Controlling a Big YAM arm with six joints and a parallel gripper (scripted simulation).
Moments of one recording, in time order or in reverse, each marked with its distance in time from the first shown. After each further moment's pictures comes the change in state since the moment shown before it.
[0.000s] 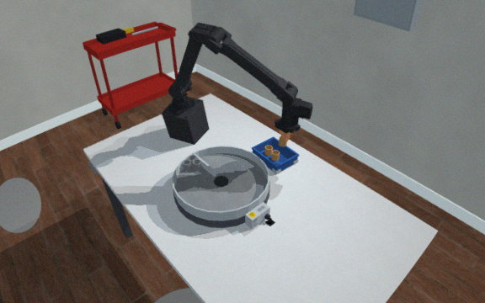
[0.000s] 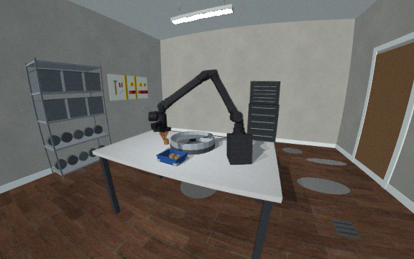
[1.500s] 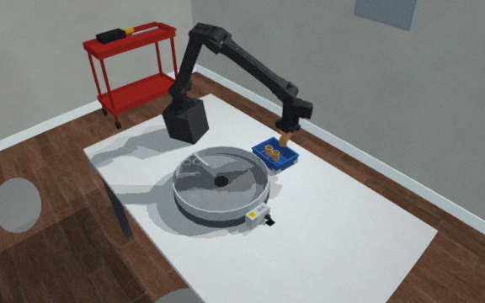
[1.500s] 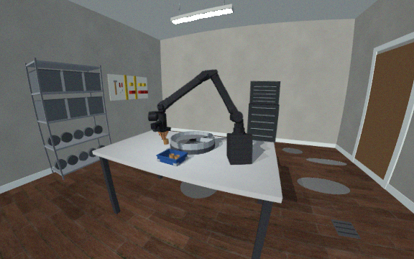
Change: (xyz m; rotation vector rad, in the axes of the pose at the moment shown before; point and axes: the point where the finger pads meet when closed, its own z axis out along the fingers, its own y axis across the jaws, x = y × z) arm -0.001 -0.002 -0.001 0.002 -0.001 0.002
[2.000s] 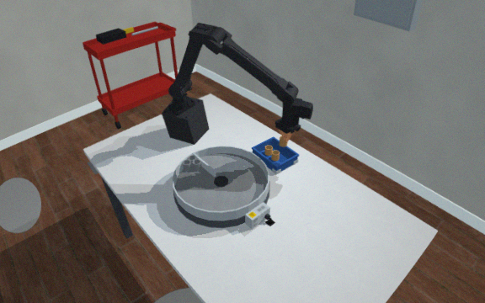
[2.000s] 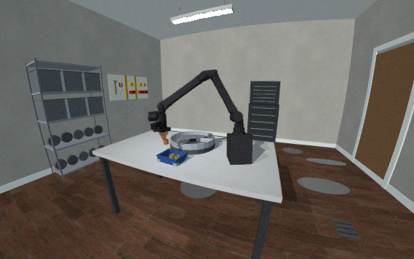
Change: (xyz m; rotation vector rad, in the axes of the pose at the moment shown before) arm 0.000 0.000 0.001 0.001 0.000 0.000
